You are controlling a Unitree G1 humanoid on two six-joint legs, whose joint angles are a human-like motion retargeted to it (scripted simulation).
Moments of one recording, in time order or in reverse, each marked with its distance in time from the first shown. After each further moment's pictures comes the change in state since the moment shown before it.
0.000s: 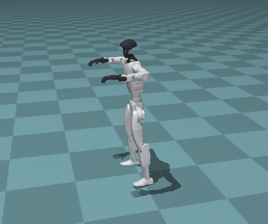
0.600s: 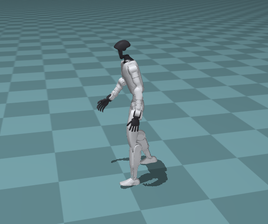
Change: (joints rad) left arm -0.272 -1.186 -0.555 1.160 -0.203 0.085 -0.294; right arm -0.797 1.053 0.855 1.174 0.146 0.001 -0.123; waist 0.106 0.063 0.118; left_leg -0.166 0.060 0.258 0.016 0.020 0.064; right_leg 0.034 0.065 0.205 0.249 -0.131 -0.084
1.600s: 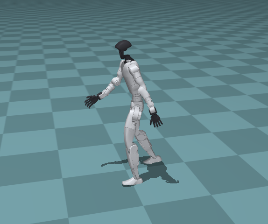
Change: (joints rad) left arm 0.148 -0.020 -0.012 0.404 0.181 0.026 -0.028; right arm -0.340 0.106 0.050 0.135 0.136 -0.054 -0.083; waist 0.074 -0.013 -0.023; left_leg -0.081 0.044 -0.041 0.316 -0.172 -0.022; right_leg 0.020 -0.002 -0.014 0.099 -0.051 -0.027
